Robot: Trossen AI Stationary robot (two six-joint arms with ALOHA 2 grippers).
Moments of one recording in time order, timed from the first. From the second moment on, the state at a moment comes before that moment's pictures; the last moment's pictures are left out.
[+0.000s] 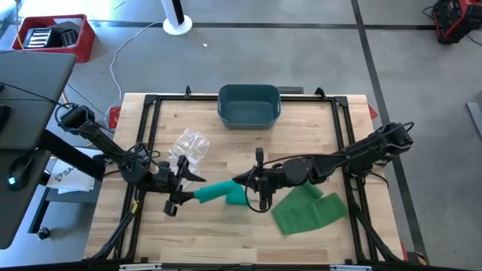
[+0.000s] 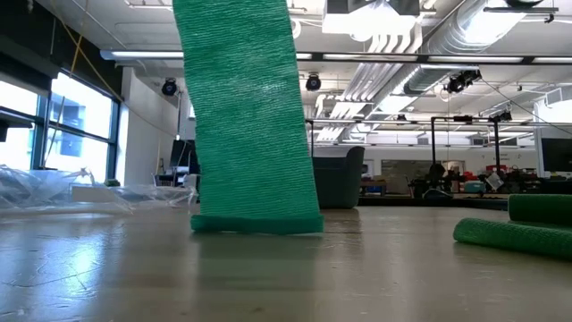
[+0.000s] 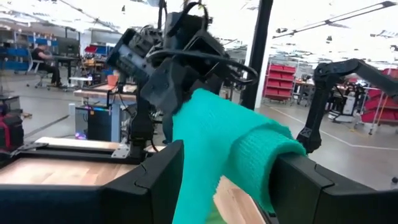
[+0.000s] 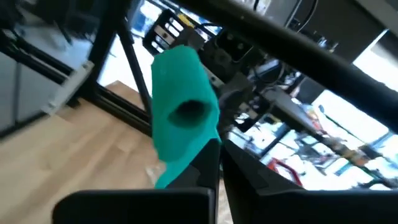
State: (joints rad) left arm -0.67 1.03 0.47 0.77 -0.58 -0.04; right arm 0.34 1.58 1.15 0.34 0.30 -0.57
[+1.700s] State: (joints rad) left arm -0.53 1.12 0.47 0.81 -0.32 -0.12; right arm 0.36 1.62 1.33 0.17 0.49 -0.81
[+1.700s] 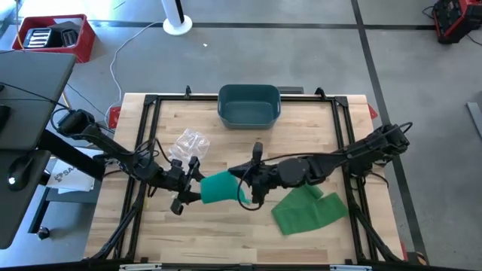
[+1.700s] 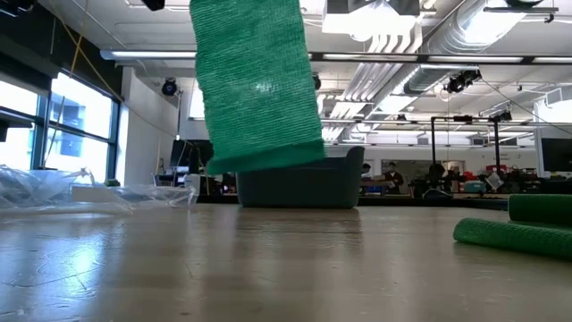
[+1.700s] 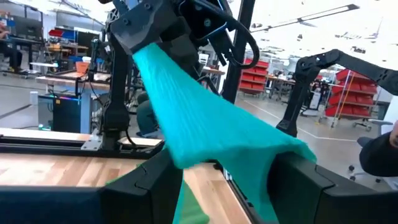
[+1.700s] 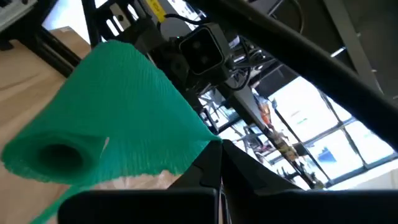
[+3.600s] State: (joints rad) left arm -0.52 1.12 0.47 0.81 -0.32 -0.13; right arm 0.34 1.61 1.33 0.20 0.42 -0.68
